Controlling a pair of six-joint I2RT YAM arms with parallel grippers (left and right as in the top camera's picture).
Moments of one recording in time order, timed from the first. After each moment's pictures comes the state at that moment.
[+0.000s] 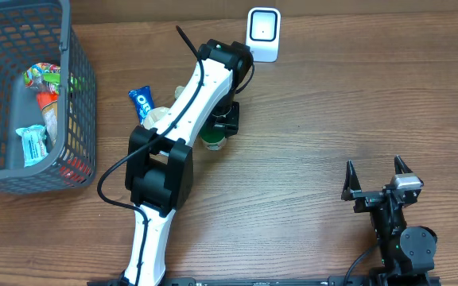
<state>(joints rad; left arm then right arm) -0.43 2.28 2.05 -1.55 -0.14 -0.41 0.10 0.01 0.02 -0.03 0.01 0.04</state>
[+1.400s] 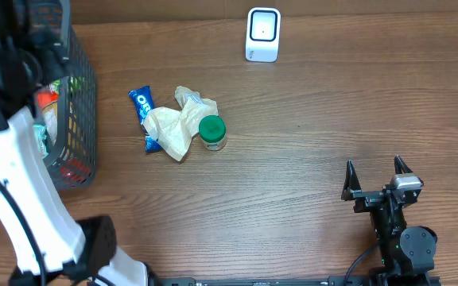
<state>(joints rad) 0.21 1.80 2.61 -1.68 -0.31 -0.29 0.10 0.01 0.02 -0.03 0.01 0.04</state>
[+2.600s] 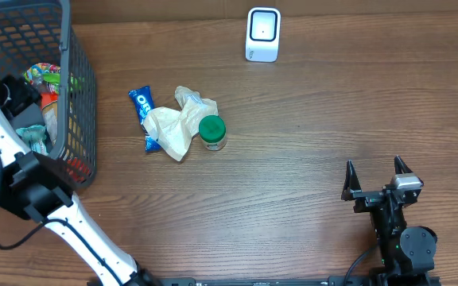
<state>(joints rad) 0.60 2.40 2.60 -1.66 -0.07 -0.23 0.10 0.01 0.02 -0.03 0.01 0.04</state>
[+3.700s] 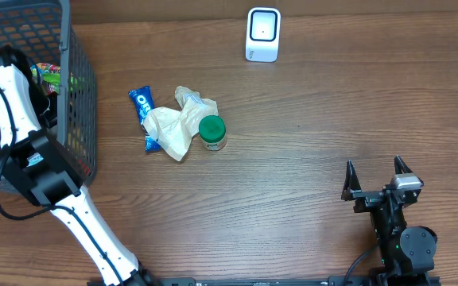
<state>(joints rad) 0.52 2.50 2.37 -1.52 -0.09 -0.17 0.10 0.01 0.02 -0.03 0.01 0.04</state>
